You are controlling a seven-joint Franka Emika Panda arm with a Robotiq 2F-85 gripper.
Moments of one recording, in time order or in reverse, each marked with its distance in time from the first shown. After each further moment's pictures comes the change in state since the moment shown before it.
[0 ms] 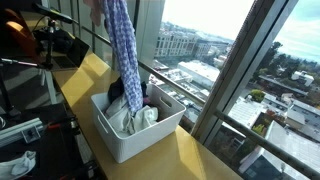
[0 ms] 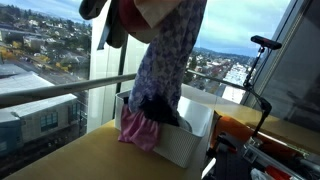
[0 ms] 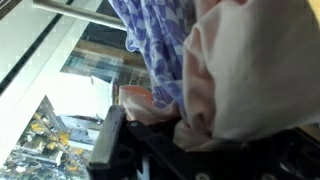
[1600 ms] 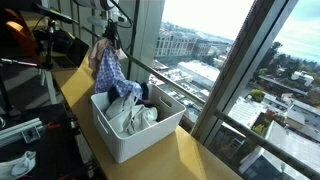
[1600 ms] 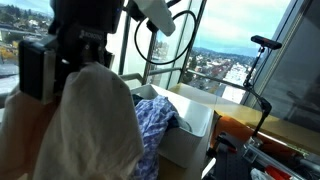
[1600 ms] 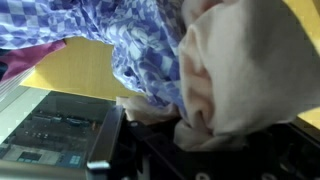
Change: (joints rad) arm 0.029 0.629 0.019 0.017 0.083 0.174 0.066
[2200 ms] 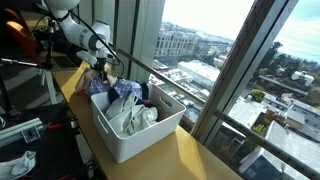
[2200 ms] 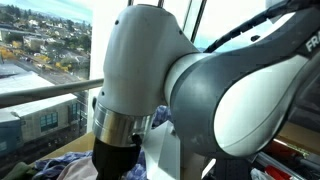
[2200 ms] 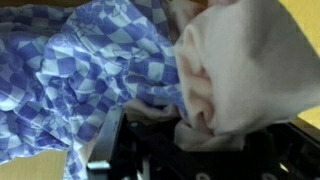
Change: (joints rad) arm 0.066 0.107 -0.093 -0.331 0.108 0.354 -0.084
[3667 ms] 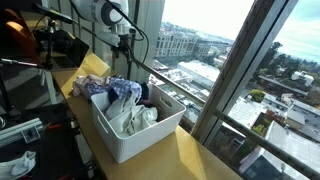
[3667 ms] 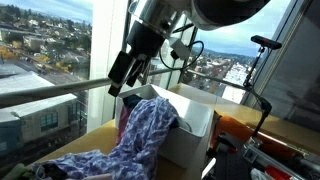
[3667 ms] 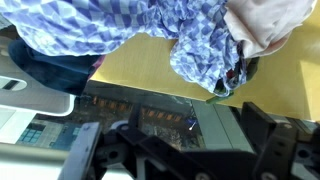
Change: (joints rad) arm -0.132 -0.302 -0.082 -0.038 0.022 -0.024 -0.183
